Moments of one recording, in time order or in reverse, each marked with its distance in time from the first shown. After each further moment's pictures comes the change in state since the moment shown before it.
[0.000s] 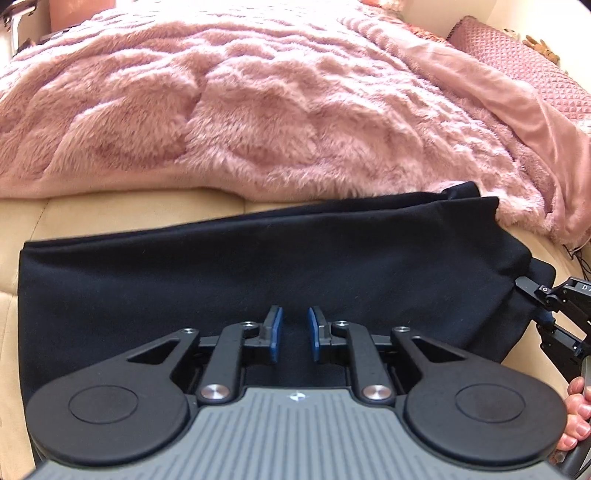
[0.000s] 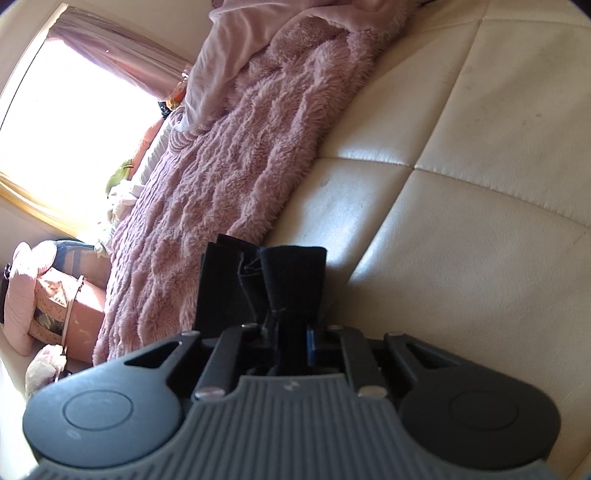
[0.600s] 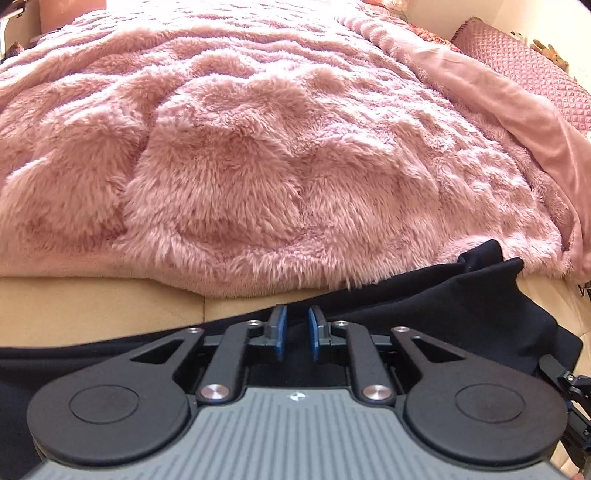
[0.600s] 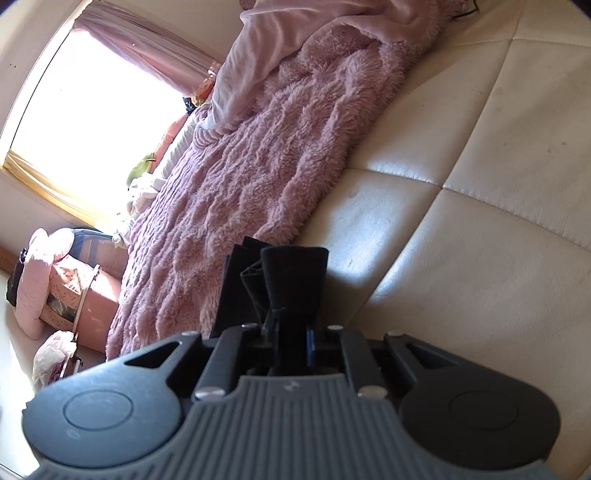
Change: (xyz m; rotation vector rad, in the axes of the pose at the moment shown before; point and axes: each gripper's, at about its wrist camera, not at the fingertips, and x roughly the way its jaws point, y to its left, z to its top) left arm 0.050 -0.012 0.063 -0.019 0.008 0.001; right arm 0.000 0.004 0.005 -0.036 0.000 0.056
